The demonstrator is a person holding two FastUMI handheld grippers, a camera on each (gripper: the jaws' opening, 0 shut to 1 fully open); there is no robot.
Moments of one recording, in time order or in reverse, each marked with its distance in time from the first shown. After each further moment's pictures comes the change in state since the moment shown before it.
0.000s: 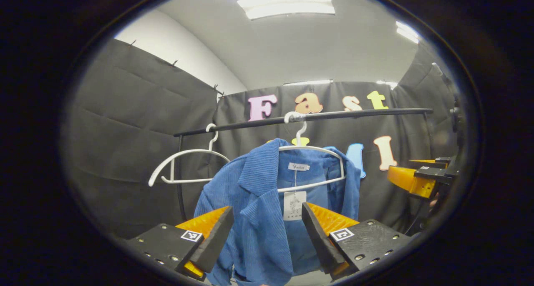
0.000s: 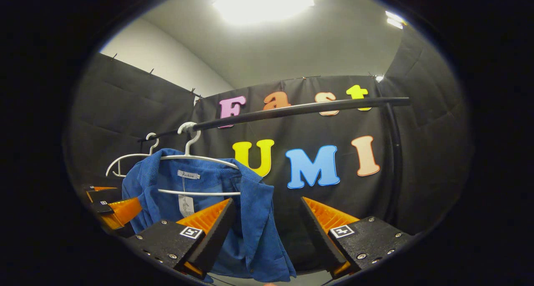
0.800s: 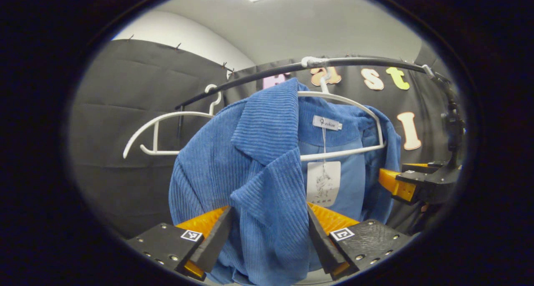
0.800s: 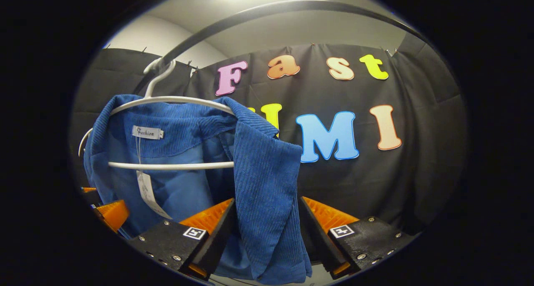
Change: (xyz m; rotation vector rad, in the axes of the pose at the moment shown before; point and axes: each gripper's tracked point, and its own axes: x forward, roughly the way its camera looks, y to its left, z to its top) left arm 0.065 0.014 -0.080 0.014 0.172 0.112; right arm 0.108 0.021 -0.093 0.011 0.186 0.015
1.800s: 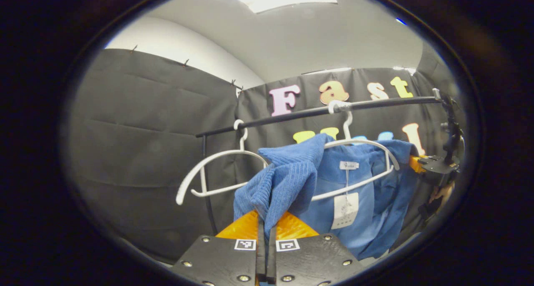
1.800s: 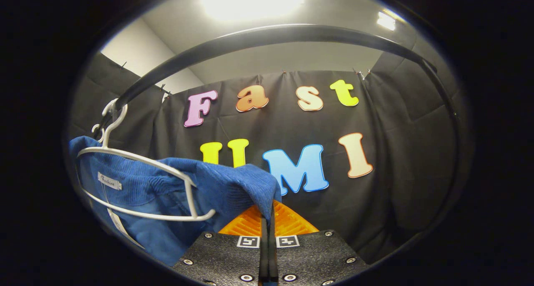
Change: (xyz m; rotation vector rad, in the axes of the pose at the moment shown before) left arm -0.047 0.080 0.098 0.052 -0.129 0.063; right arm 0.004 -0.077 0.094 0.006 -0.266 -0.241
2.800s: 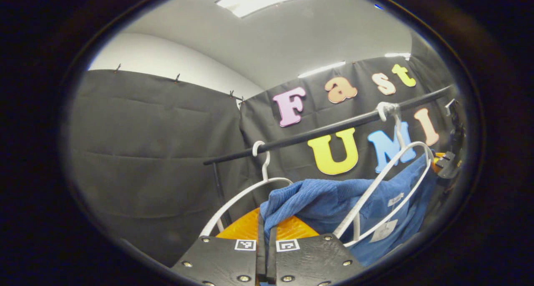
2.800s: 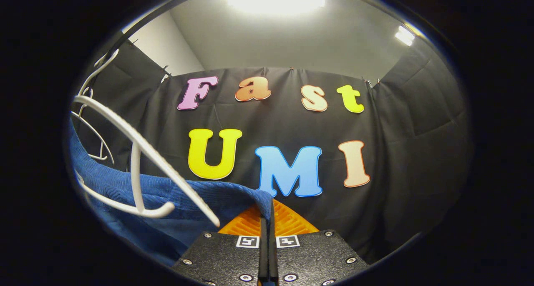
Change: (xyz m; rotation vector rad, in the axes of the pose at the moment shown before) left arm 0.095 0.056 0.019 0.147 -0.026 0.019; right arm 0.055 -0.003 -0.059 -0.151 0.034 -0.028
